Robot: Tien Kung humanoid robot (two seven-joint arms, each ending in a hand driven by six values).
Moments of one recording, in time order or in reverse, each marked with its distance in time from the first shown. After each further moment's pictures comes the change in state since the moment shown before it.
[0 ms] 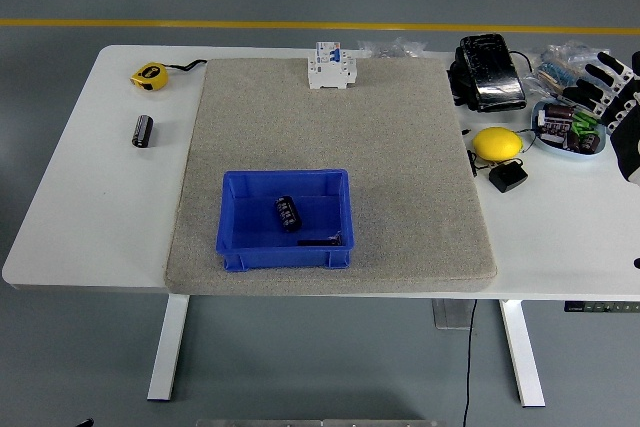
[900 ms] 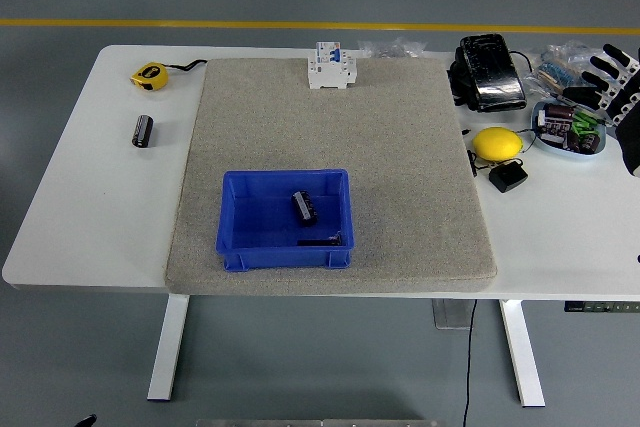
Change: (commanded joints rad) left arm -0.007 -0.003 0.030 0.002 -0.046 -0.005 -0.017; right arm 0.009 -0.004 0.001 0.003 0.005 -0.002 0.006
